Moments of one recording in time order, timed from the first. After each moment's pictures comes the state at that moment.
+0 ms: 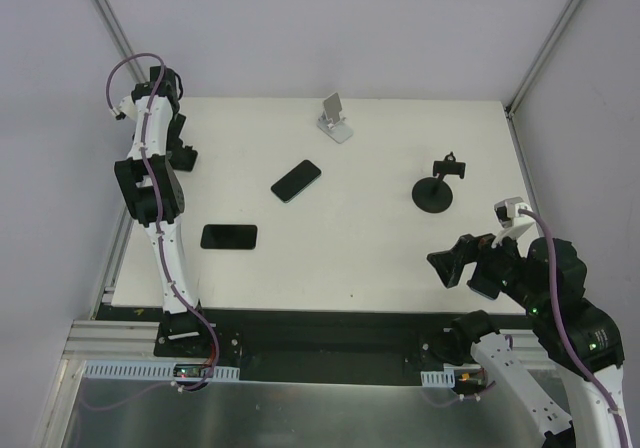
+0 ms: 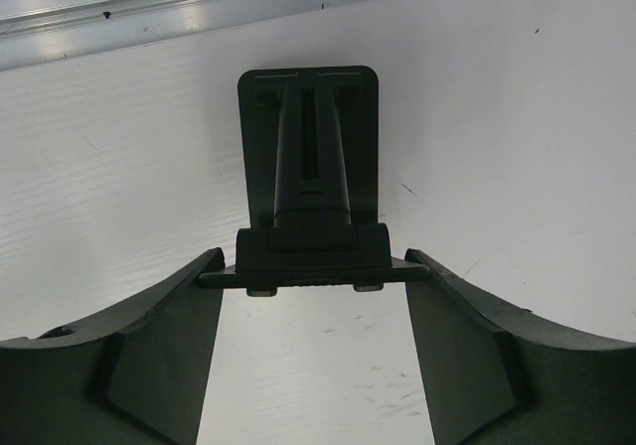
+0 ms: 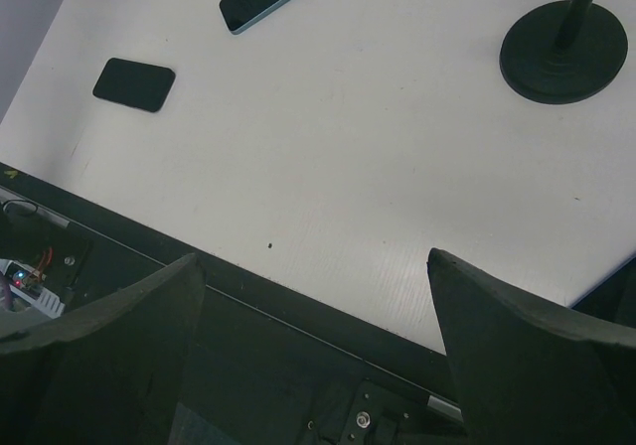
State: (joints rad) left arm 0.19 2.37 2.31 -1.15 -0.44 -1.15; right arm 0.39 0.41 1.05 -1.07 -0.15 0.27
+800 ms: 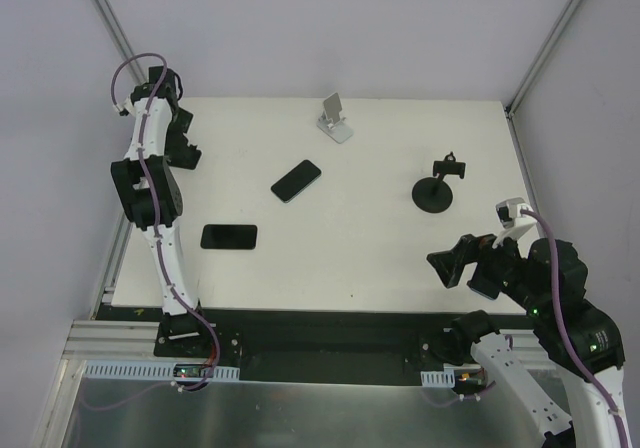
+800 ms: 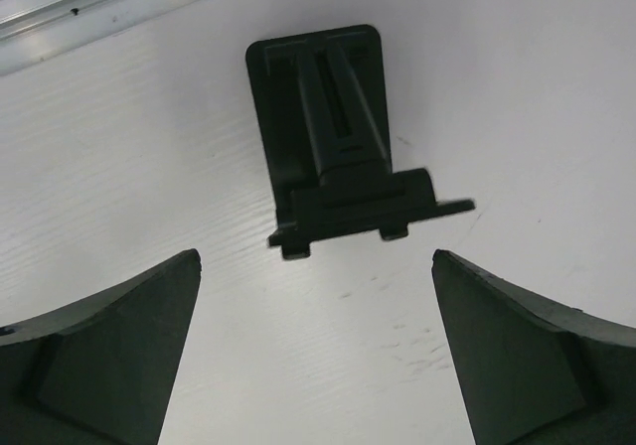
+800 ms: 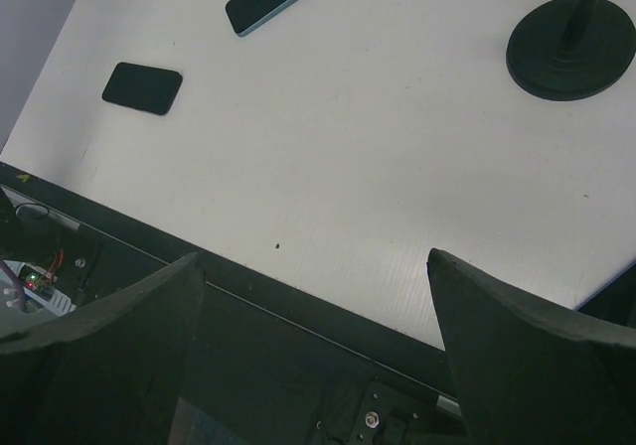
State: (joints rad) left arm 0.19 2.33 2.26 -1.08 -0.36 -1.04; right arm 0.39 0.41 1.05 -1.07 -0.15 0.29
